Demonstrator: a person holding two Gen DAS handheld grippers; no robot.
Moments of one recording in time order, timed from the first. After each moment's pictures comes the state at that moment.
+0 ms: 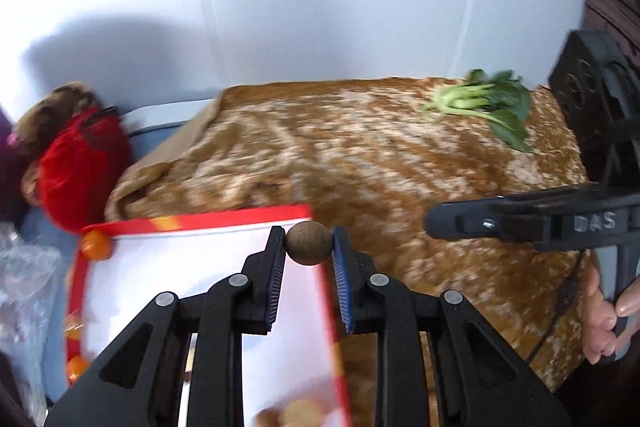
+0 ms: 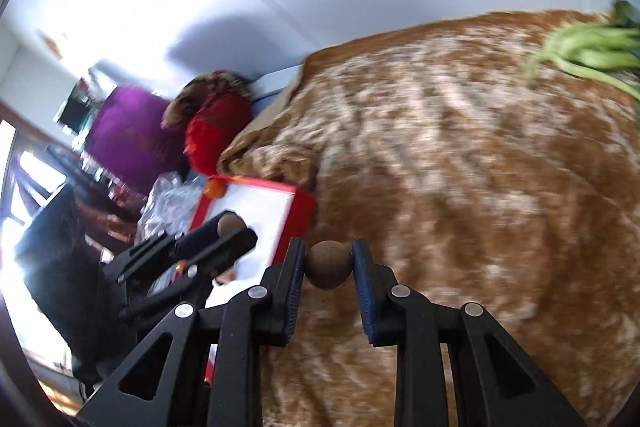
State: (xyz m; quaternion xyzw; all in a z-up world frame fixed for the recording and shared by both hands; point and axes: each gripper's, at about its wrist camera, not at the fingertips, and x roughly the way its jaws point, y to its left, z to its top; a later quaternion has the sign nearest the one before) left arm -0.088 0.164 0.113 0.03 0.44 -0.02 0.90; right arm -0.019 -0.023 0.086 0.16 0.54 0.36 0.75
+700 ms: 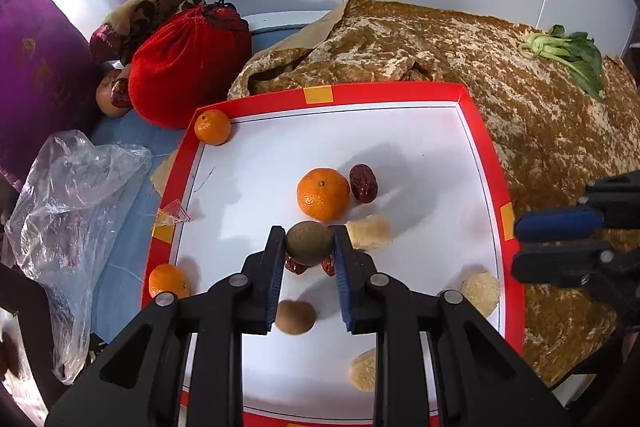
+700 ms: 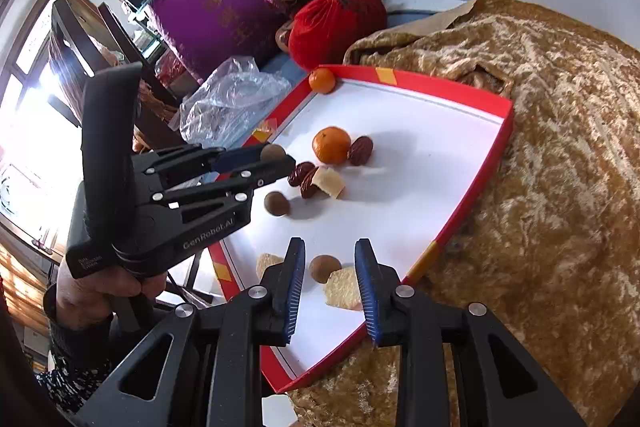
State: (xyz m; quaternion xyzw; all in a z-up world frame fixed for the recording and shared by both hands) left arm -0.139 0.246 0.078 0.05 0.52 0.09 0.85; right arm -0.117 0.098 0.087 0.02 0.52 0.48 0.70
